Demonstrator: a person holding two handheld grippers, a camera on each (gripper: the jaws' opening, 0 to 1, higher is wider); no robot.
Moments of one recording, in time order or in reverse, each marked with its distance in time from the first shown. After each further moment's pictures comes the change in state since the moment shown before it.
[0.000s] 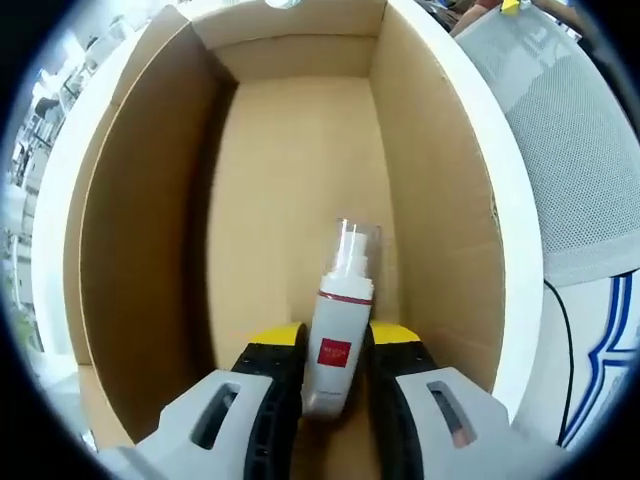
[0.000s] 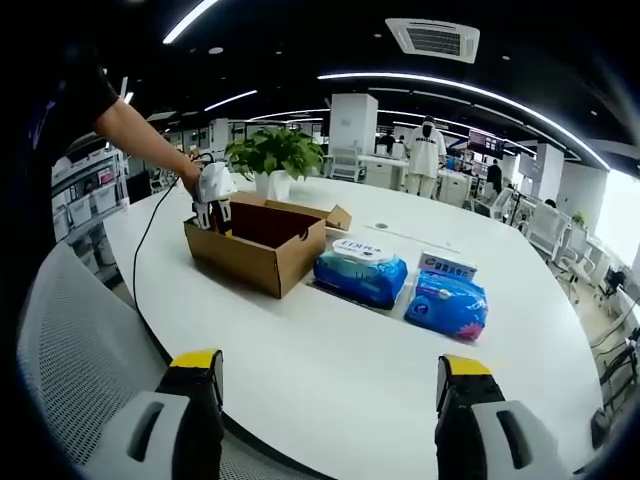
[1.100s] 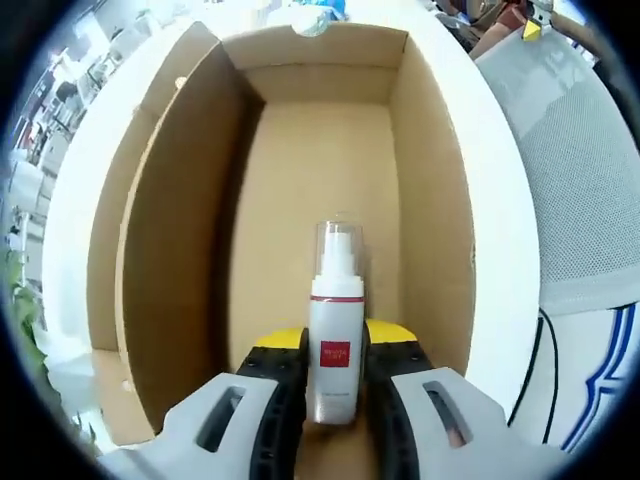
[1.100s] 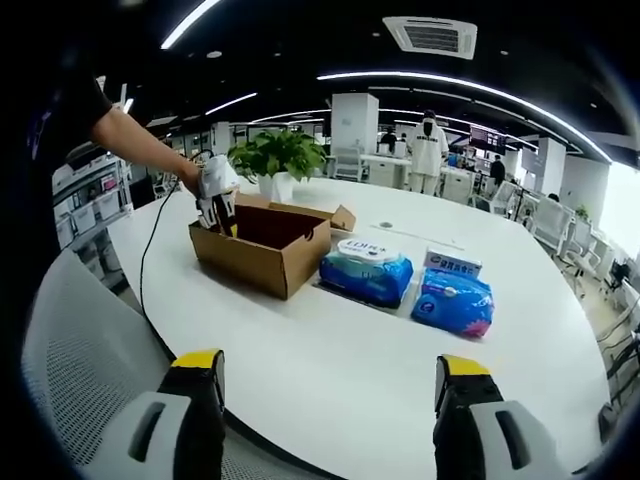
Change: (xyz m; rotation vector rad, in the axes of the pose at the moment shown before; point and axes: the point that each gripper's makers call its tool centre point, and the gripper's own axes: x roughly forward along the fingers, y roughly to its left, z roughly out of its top) left arm -0.022 0.003 0.023 -0.071 -0.056 0.070; right arm -0.003 0.004 -0.001 0.047 0.002 0.039
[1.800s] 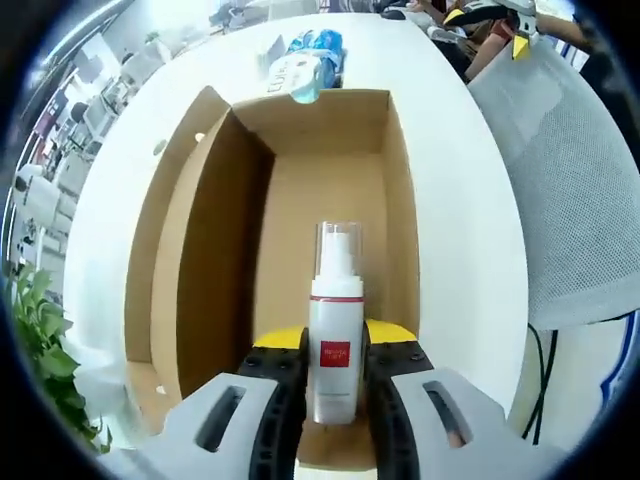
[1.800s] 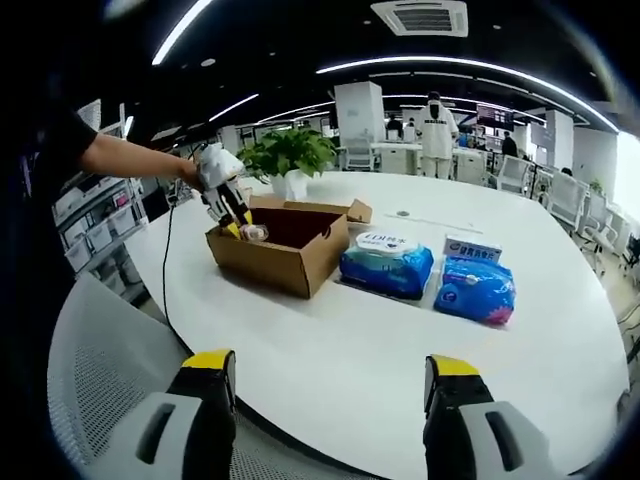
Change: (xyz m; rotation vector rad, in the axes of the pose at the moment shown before) left arm -0.038 -0.007 0.026 0.034 -0.090 0.082; right arm -0.002 0.017 0.004 0.058 0.041 0.091
